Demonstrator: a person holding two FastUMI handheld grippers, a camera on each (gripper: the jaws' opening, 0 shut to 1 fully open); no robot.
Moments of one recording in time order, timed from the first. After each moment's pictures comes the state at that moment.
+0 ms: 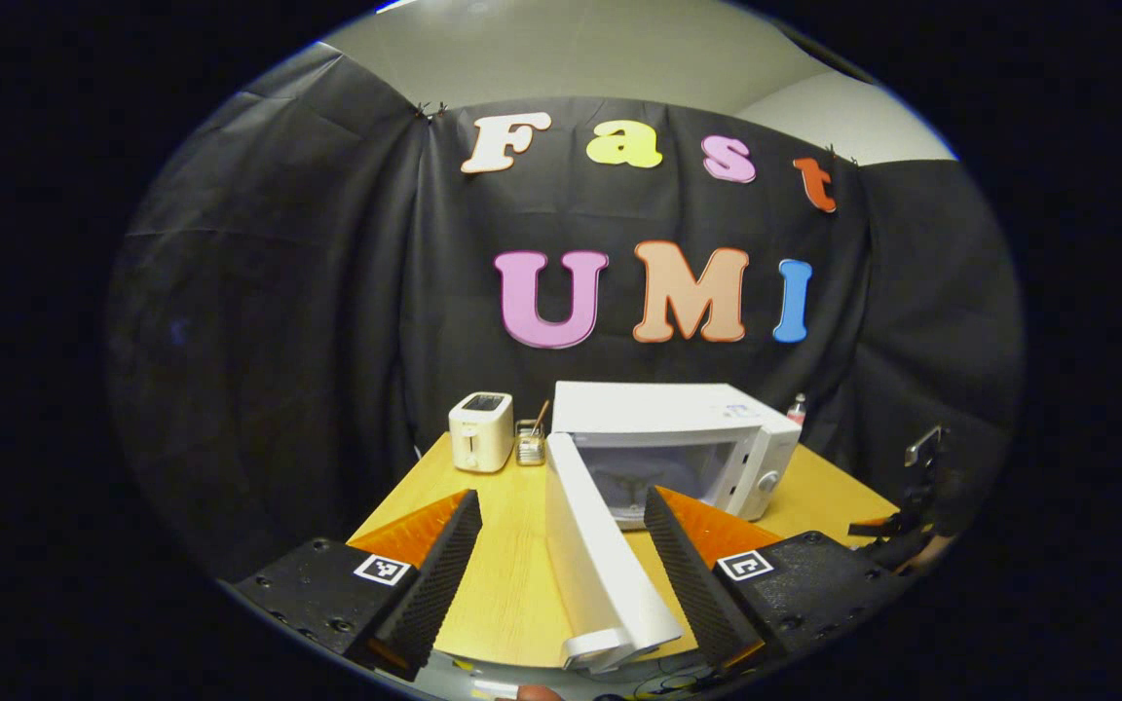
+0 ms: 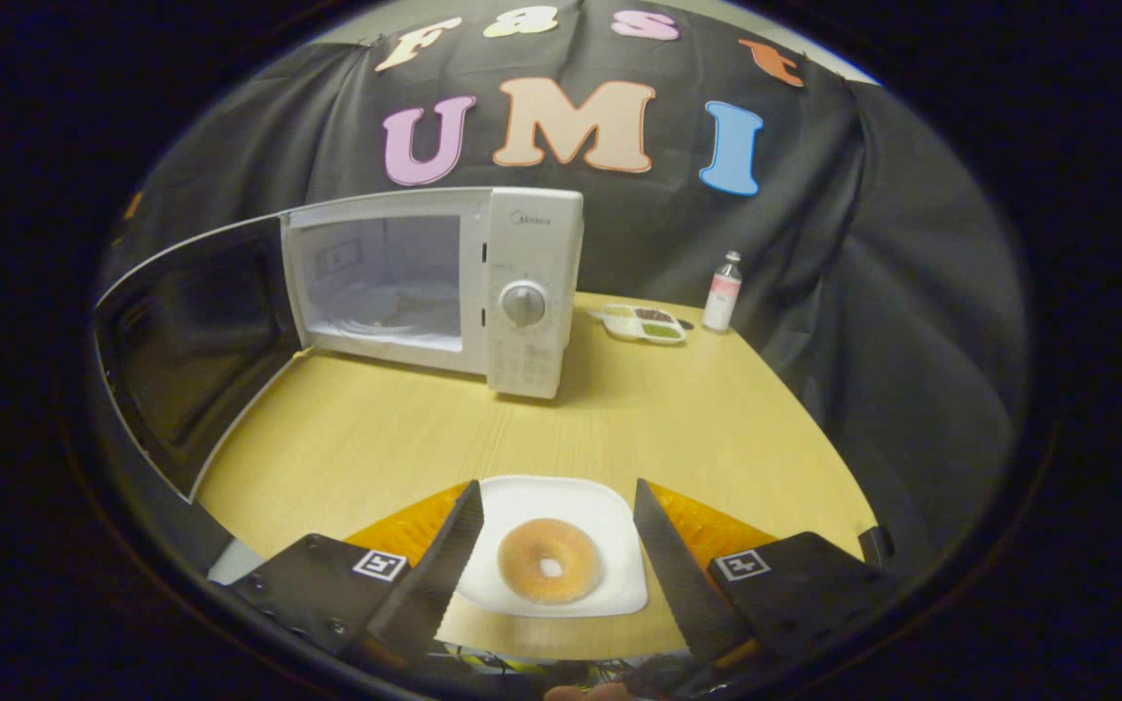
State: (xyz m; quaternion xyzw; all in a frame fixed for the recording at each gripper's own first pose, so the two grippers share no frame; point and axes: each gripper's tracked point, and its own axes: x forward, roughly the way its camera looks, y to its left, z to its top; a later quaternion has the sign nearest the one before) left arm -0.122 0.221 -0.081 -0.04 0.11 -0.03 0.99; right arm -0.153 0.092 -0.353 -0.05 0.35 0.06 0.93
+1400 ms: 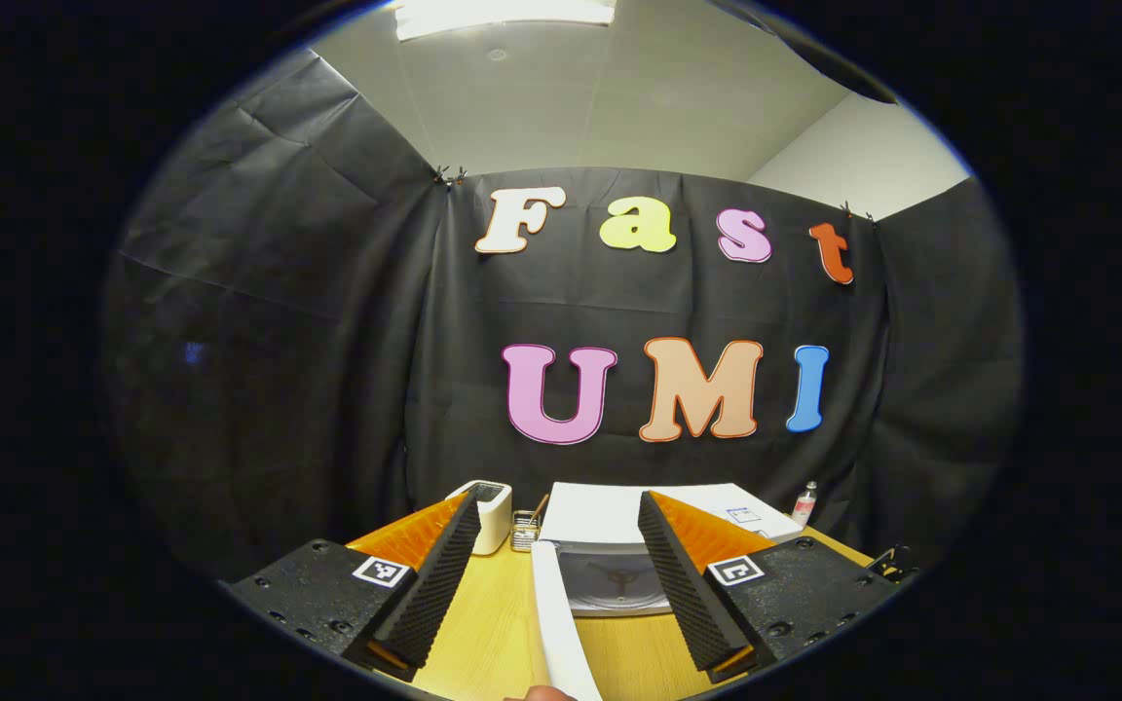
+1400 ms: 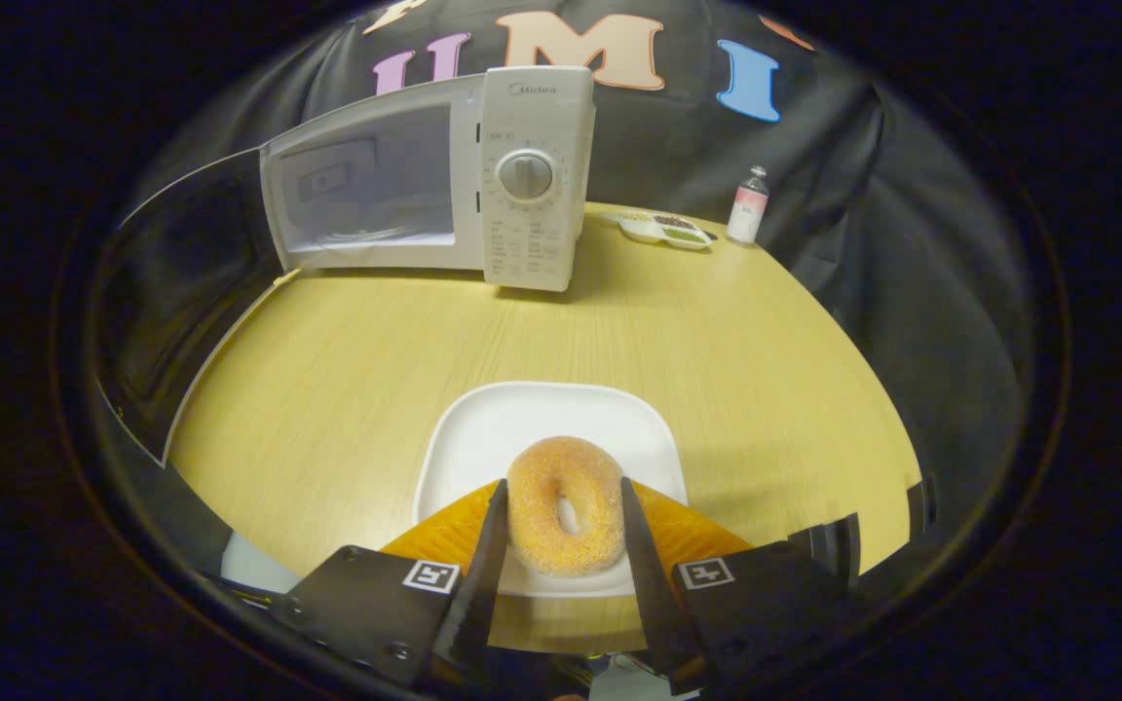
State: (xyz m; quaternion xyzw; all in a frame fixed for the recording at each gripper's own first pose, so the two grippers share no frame) left arm -0.075 0.208 0.000 -0.06 0.00 0.01 1.00; right arm -0.170 0.094 -0.422 -0.05 0.45 0.06 0.89
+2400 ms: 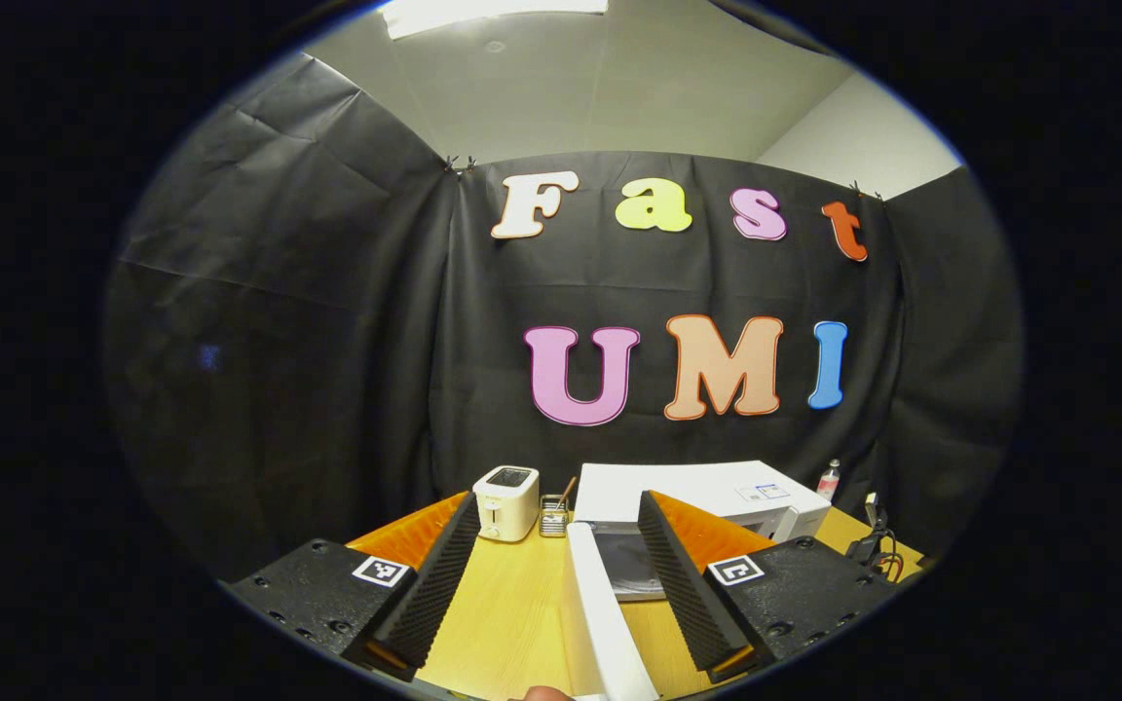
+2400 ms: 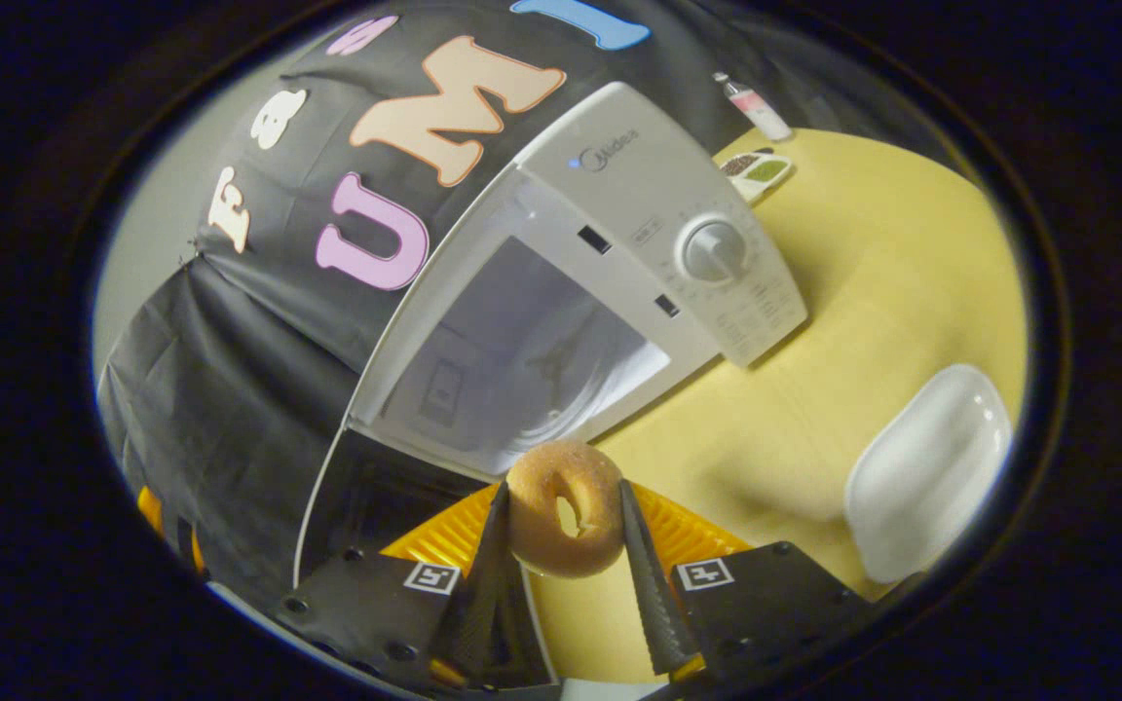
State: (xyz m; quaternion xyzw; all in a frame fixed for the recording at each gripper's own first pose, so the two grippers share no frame) left arm -0.085 0.240 -0.020 -0.04 0.03 0.04 1.00; right arm -0.063 0.307 -0.328 0.42 0.42 0.08 0.80
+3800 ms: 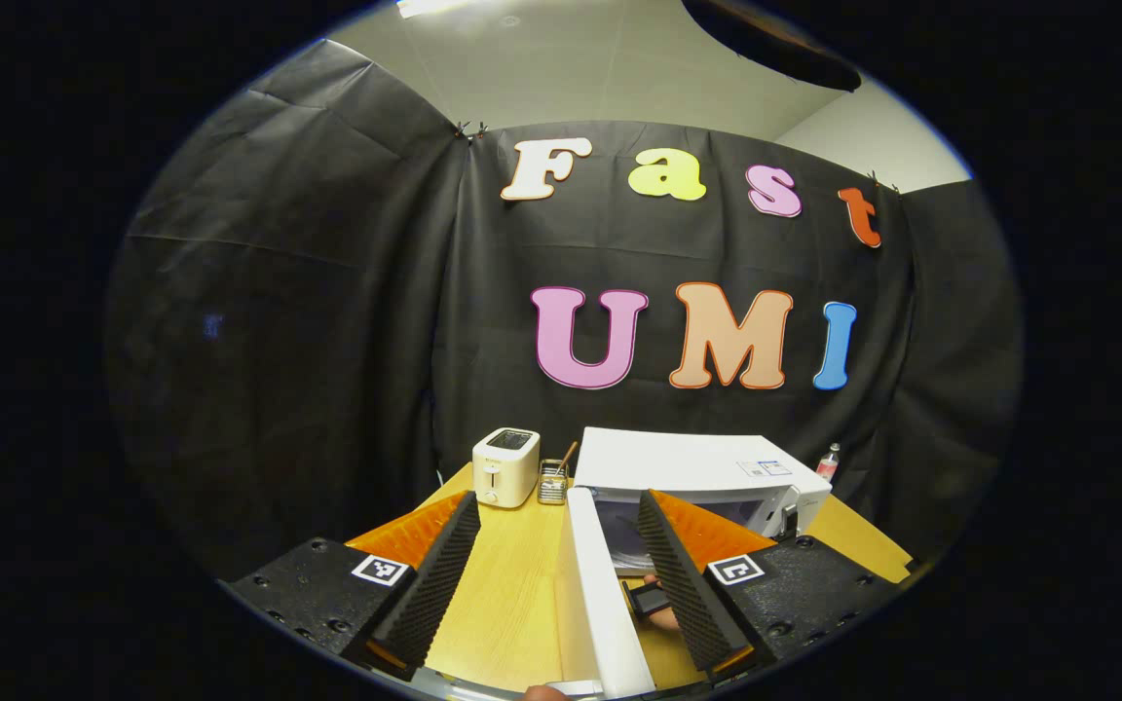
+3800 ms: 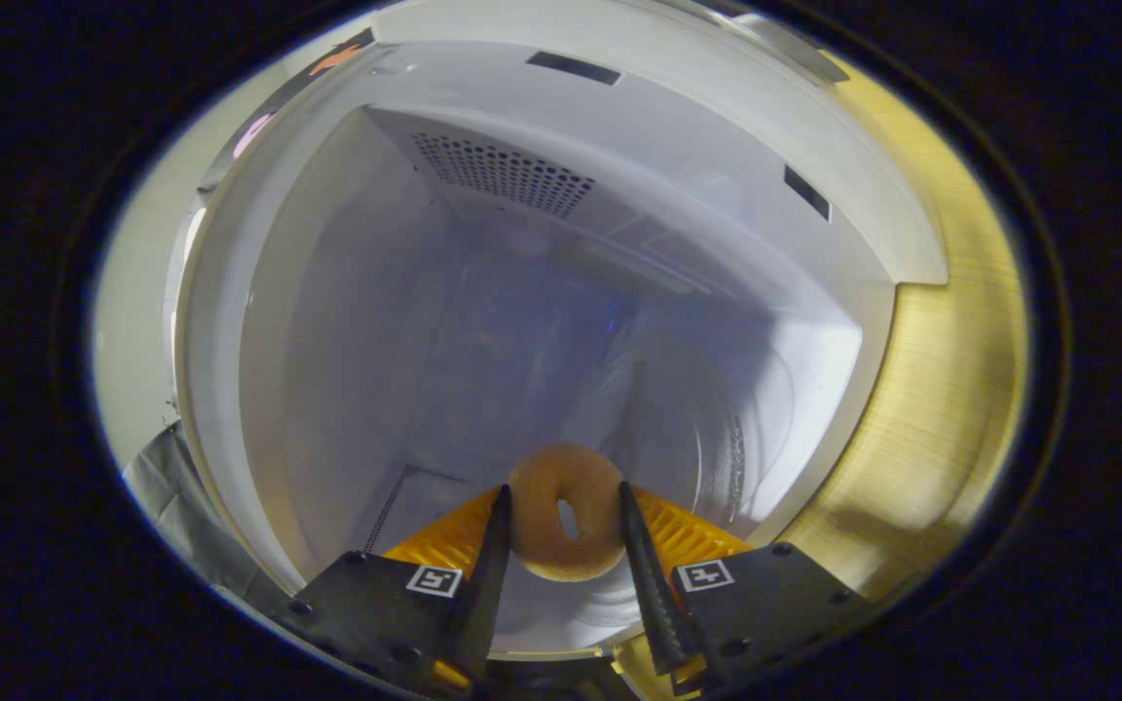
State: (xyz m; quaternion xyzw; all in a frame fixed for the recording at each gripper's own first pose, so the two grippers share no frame) left arm -0.088 0.237 -0.051 -0.06 0.09 0.04 0.99; right arm 0.103 0.385 -0.395 0.56 0.24 -0.05 0.79
